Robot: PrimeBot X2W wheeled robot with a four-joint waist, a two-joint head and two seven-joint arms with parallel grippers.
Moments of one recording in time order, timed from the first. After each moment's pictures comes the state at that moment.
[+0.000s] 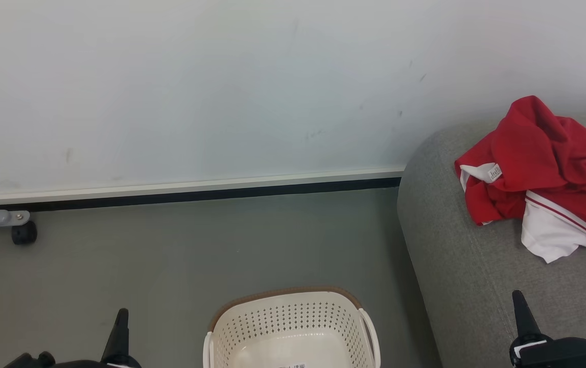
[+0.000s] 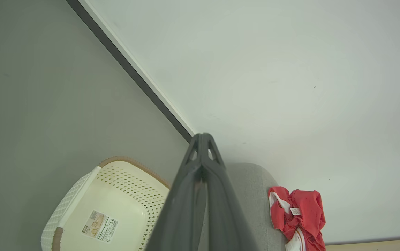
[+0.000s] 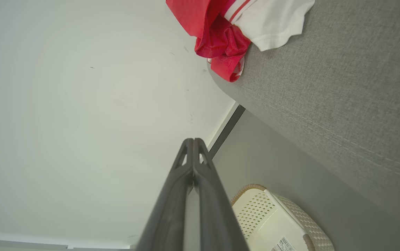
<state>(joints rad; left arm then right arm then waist) 0.01 0.08 0.00 0.27 -1.17 -0.04 -0.01 -0.04 -0.10 0.02 0.27 1.16 0.04 -0.01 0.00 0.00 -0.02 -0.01</state>
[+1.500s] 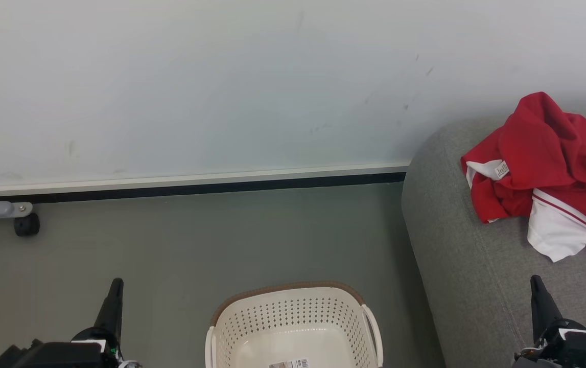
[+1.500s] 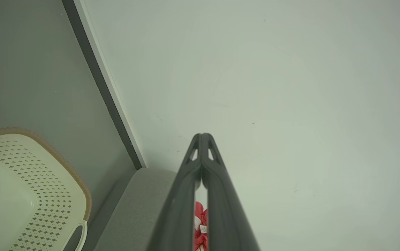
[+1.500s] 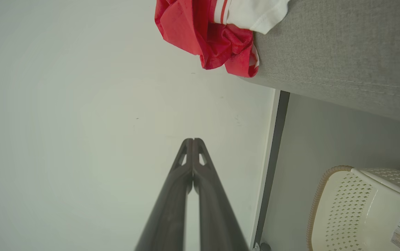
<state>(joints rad) -0.08 0.04 0.09 0.30 -1.60 -0.12 0.11 -0.09 -0.04 -0.13 0.30 1.60 0.12 0.11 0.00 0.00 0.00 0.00</state>
